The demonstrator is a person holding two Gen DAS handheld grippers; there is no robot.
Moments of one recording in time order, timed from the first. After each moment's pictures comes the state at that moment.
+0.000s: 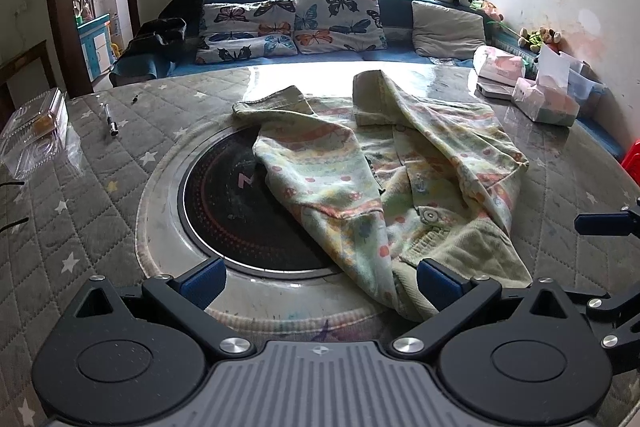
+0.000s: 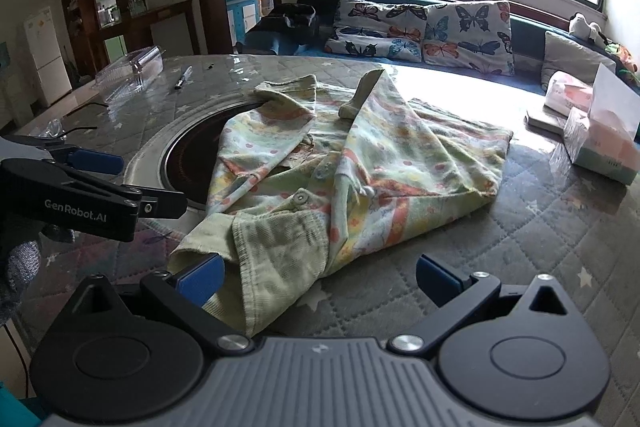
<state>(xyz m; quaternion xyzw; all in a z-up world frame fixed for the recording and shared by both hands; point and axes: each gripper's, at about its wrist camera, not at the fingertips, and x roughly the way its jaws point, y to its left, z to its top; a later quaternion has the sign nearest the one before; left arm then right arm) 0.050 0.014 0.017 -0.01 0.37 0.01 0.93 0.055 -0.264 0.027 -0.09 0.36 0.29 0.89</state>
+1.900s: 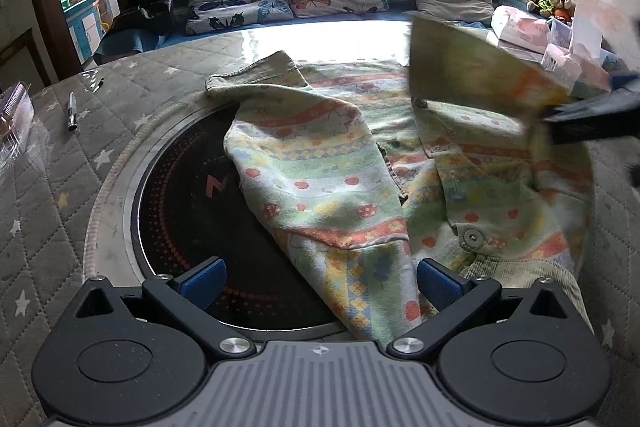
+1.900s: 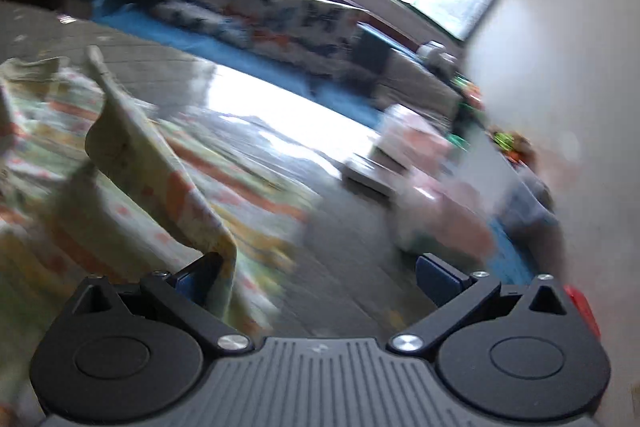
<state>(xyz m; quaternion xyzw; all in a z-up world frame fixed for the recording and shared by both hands) 0.127 0.011 -0.020 0.00 0.42 0.01 0.91 0.208 -0.261 0.002 -0.24 0.32 -0.01 0.92</state>
